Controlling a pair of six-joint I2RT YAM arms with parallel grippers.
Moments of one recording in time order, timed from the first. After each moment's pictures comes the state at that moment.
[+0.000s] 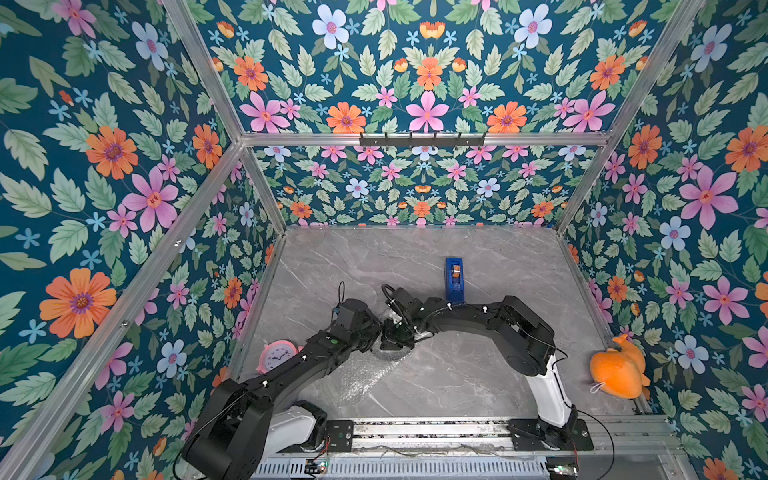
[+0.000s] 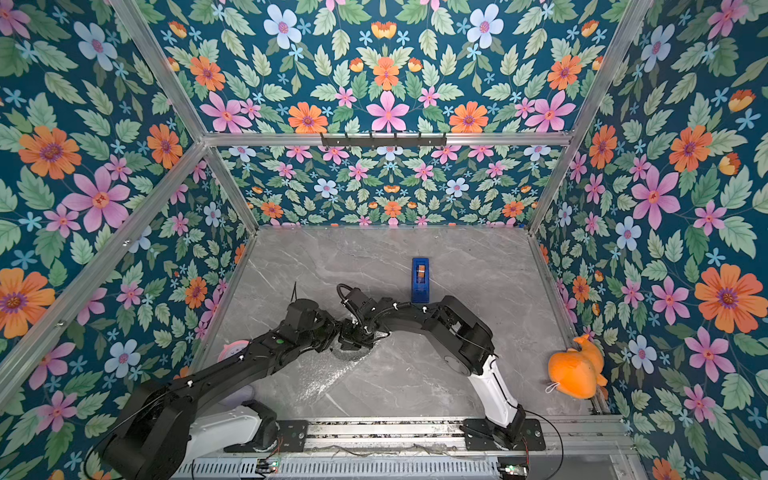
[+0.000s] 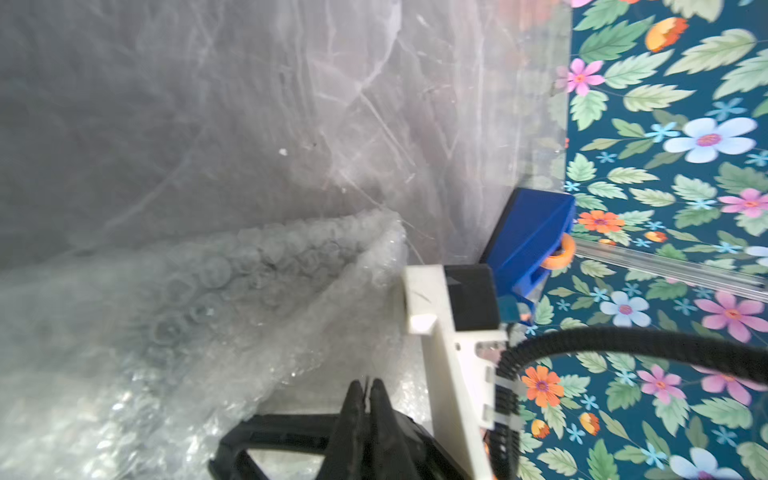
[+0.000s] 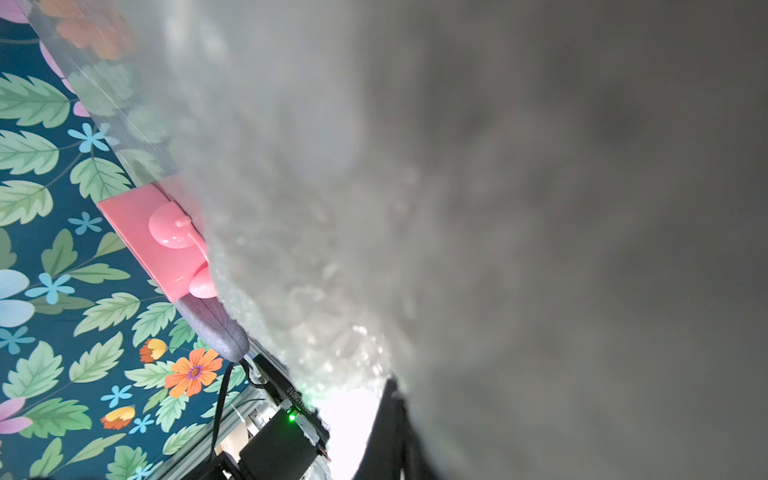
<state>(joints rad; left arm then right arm) -0.53 1.19 0.48 -0.05 0.12 -1.36 0.92 2.13 1.43 -0.36 -0.47 1.11</state>
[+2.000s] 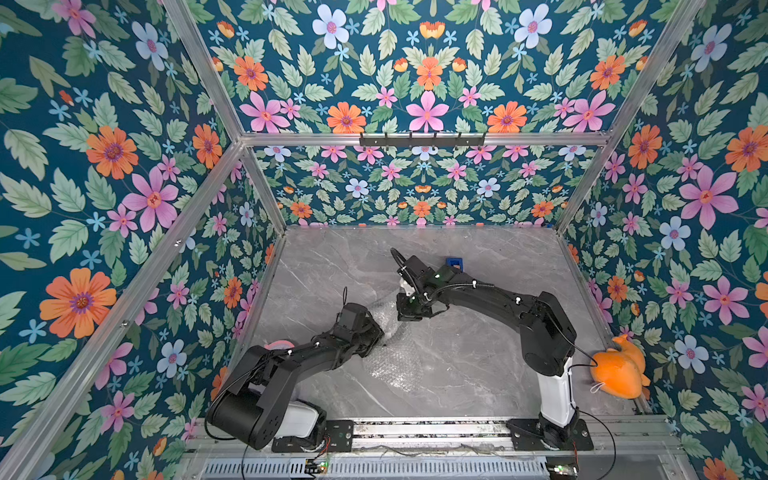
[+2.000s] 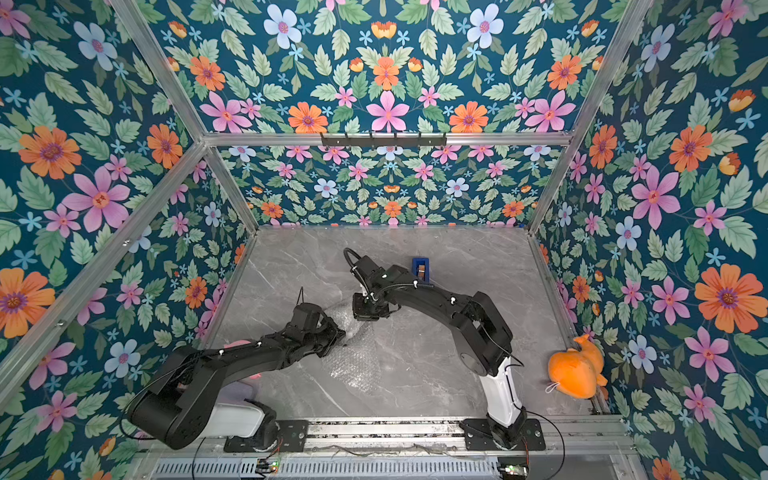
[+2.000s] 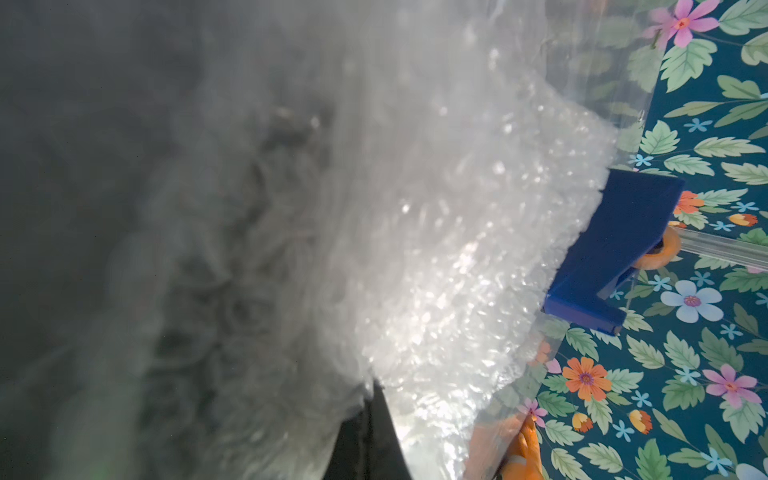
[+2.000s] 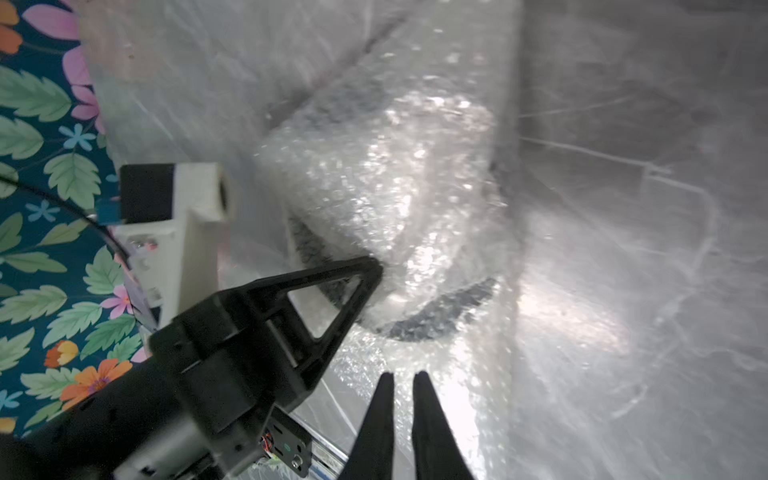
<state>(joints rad) -0.47 1.37 0.42 0.11 0.23 -1.28 0.84 2.02 1.67 -0.79 -0.29 0.74</state>
